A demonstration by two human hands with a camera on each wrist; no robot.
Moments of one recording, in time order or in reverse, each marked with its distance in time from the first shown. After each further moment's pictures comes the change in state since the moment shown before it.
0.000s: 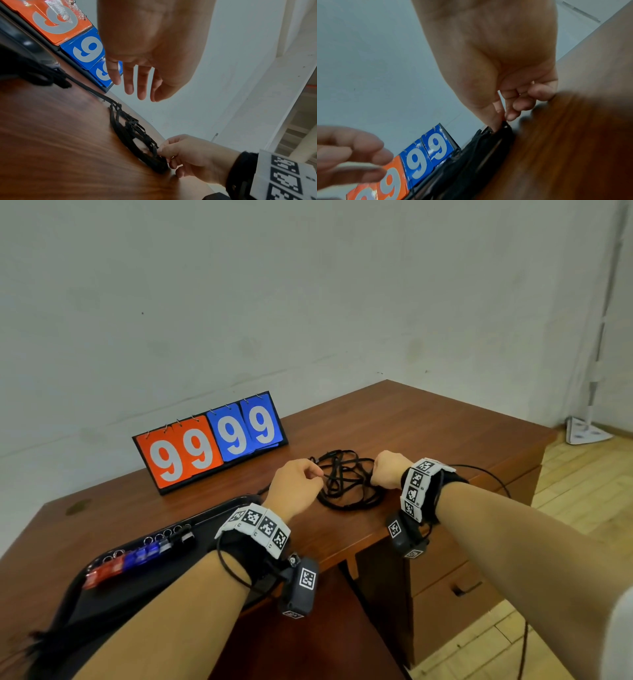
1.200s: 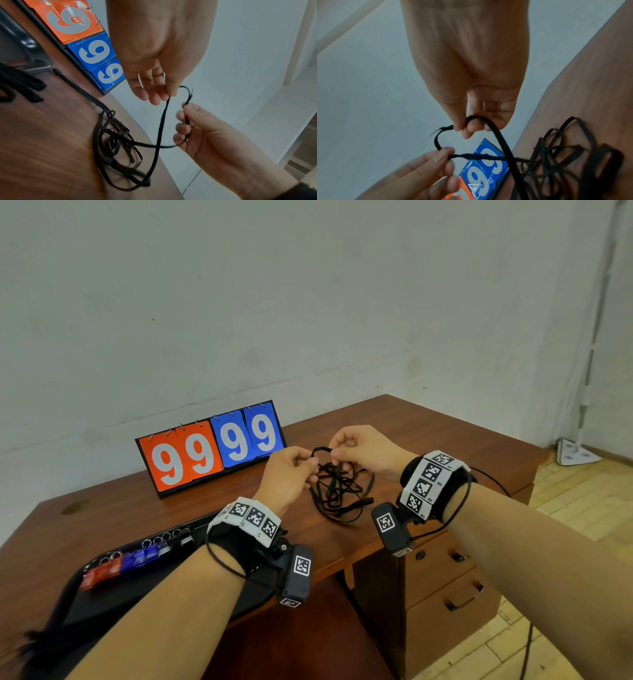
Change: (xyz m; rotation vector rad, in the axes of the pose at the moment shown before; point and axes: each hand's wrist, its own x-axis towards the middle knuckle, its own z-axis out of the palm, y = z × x) left_hand 0.004 0.011 -0.023 -0.494 0.085 0.015; right_hand -0.051 -0.057 -0.034 0.656 -0.014 -0.555
